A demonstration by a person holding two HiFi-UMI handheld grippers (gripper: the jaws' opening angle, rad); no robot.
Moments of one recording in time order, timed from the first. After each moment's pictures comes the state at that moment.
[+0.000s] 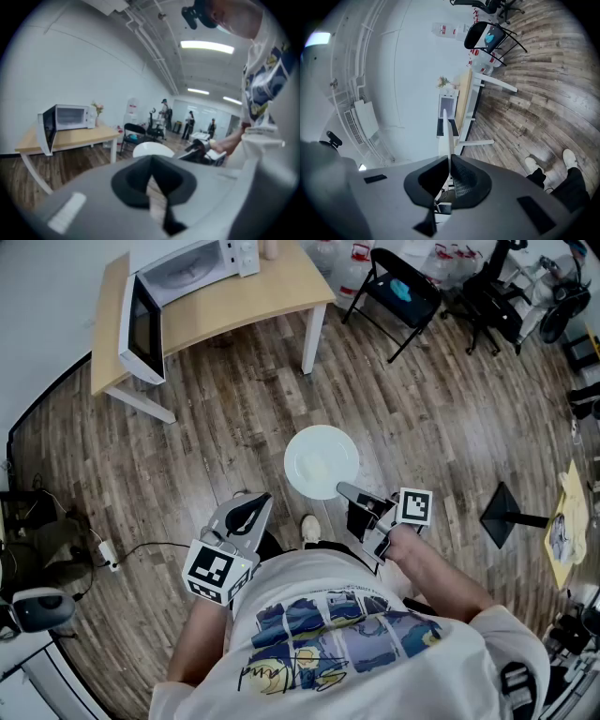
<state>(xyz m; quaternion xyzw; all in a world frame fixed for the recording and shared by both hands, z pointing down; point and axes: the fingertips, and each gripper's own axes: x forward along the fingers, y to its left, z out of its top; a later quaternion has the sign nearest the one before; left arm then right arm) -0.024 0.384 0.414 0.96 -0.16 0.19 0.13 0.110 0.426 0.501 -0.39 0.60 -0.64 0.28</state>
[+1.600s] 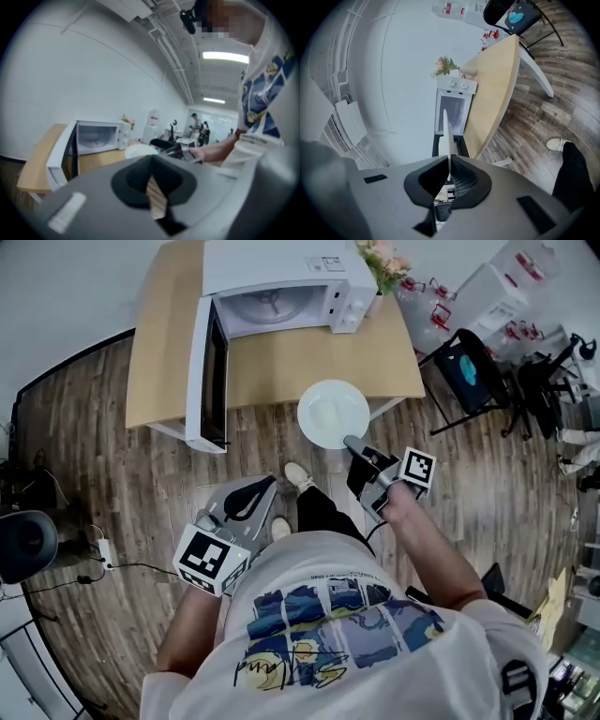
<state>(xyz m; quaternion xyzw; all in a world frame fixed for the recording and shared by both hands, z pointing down) -0.057 0.015 0.389 0.96 -0.23 0.13 0.13 0.122 -0.032 0.511 -0.40 0.61 -0.63 0.26</state>
